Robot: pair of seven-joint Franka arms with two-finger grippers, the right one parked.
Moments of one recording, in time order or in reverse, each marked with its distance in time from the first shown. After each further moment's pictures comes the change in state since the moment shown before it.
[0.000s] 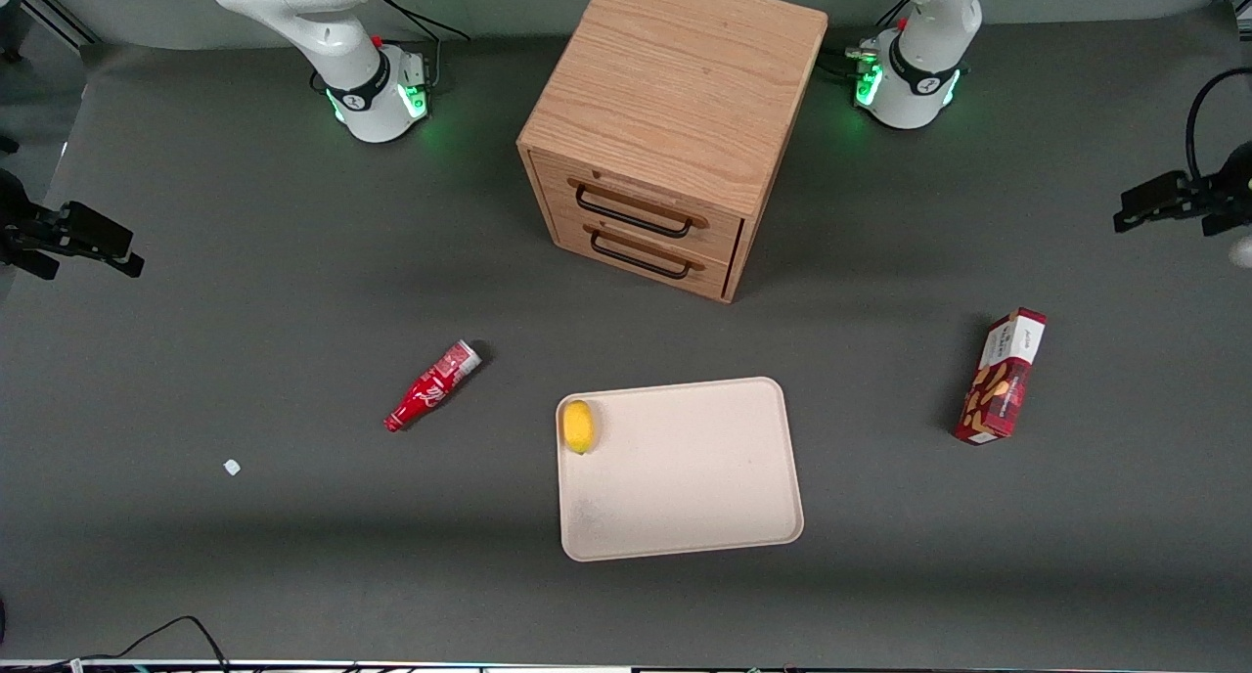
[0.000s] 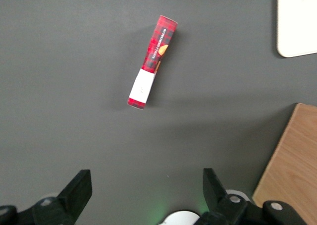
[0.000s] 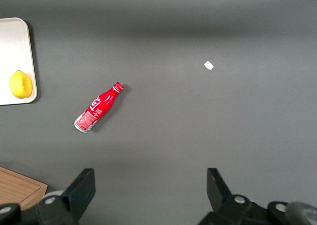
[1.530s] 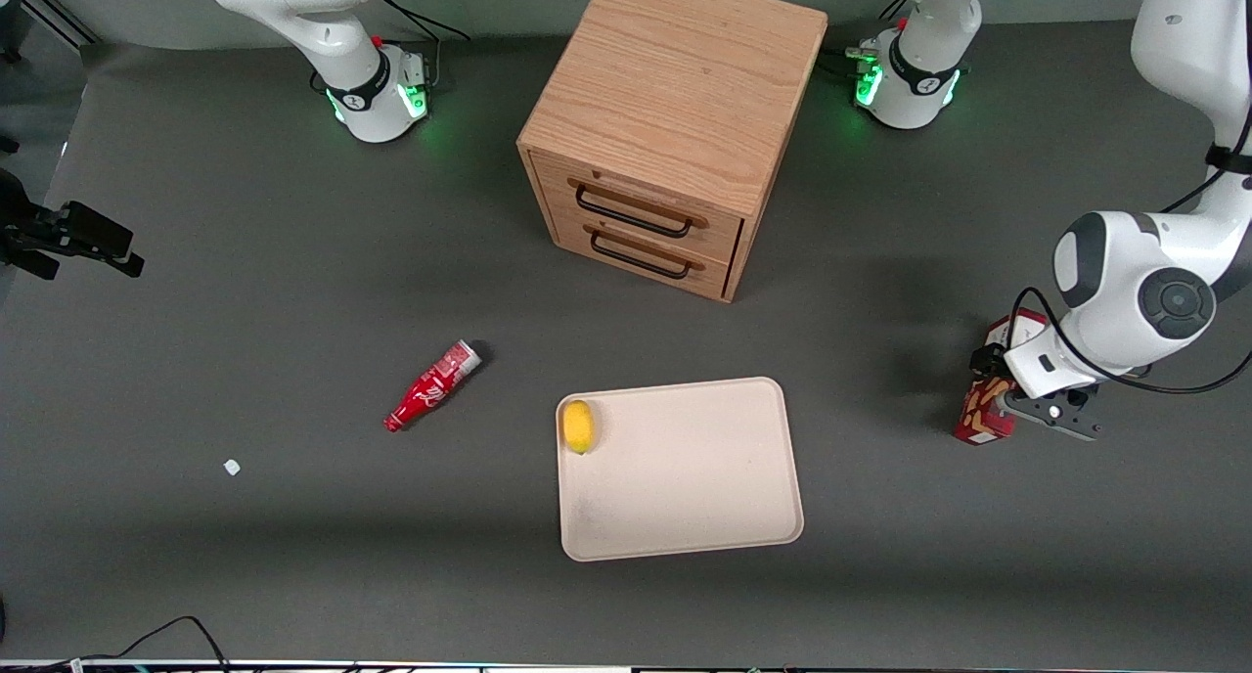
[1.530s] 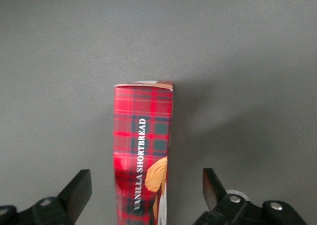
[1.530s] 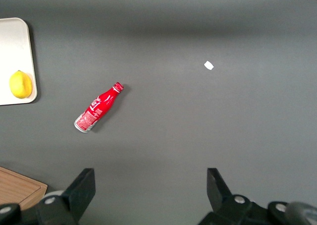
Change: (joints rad) arm -0.051 0.413 -0.020 -0.324 0.226 0.862 0.111
